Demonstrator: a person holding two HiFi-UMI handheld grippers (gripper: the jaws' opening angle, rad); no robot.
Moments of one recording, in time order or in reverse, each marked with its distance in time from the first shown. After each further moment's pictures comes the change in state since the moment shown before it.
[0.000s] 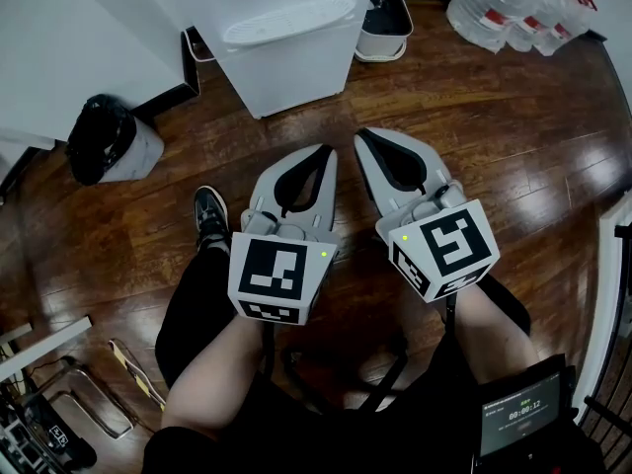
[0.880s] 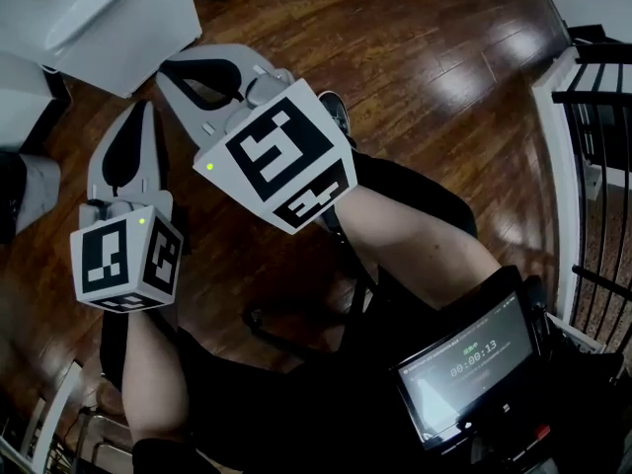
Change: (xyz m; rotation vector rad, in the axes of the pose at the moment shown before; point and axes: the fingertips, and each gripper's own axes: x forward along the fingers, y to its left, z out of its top) left arm 0.062 0.036 0.019 -0.042 0.115 -0.001; right arm 0.064 -0.040 0.016 0.095 0.070 0.039
